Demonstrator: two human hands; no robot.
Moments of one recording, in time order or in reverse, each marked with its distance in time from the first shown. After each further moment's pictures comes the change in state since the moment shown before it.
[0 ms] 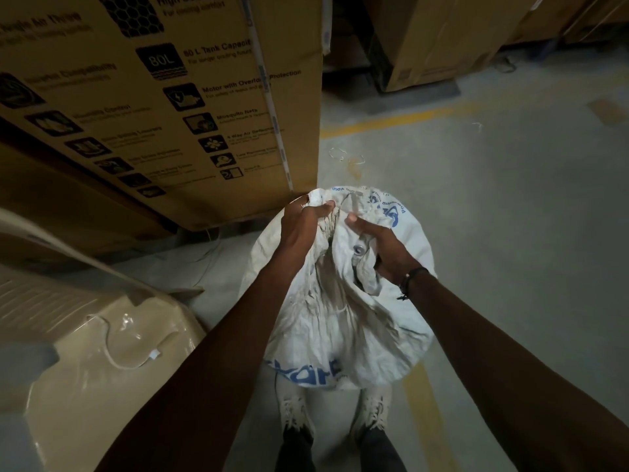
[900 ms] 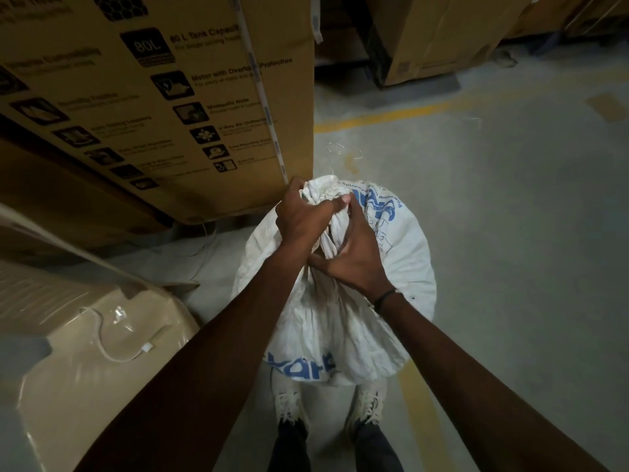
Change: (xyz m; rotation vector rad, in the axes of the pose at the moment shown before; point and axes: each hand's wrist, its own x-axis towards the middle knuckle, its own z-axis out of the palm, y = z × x) left_hand -0.010 0.005 0.020 0.259 0.185 0.060; right_hand -0.032 0.026 0.037 -0.784 0.267 -0.545
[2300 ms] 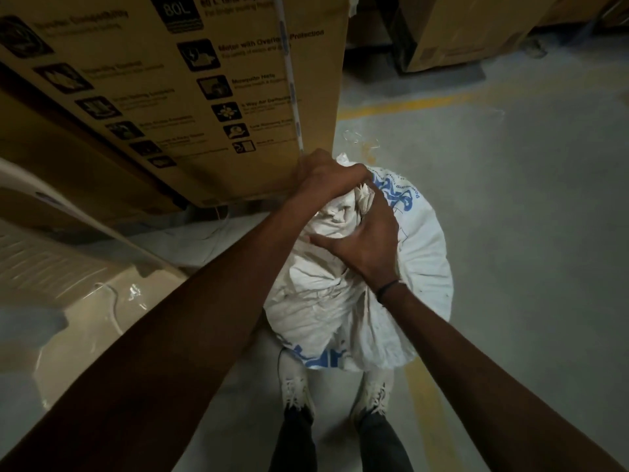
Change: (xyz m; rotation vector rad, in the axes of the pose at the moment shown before) left_hand 0.024 0.039 -0.020 0.499 -0.176 0.056; right_hand -0.006 -0.011 0.019 0.012 0.187 -0.033
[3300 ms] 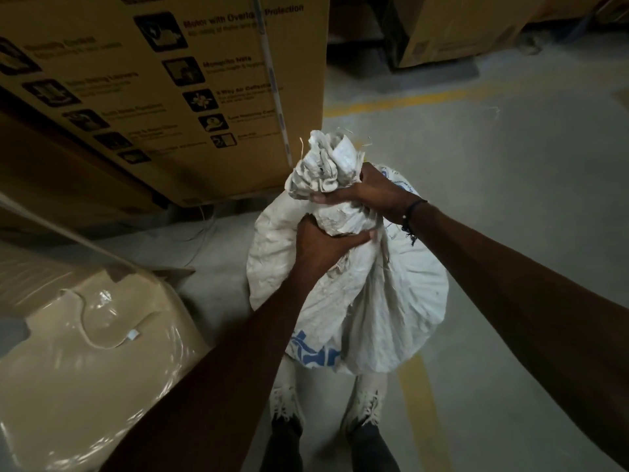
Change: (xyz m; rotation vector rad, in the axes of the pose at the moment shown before) left_hand -0.006 -0.098 0.135 -0.568 0.164 0.193; right_hand 0.114 0.029 -0.025 0.112 -0.678 0.185
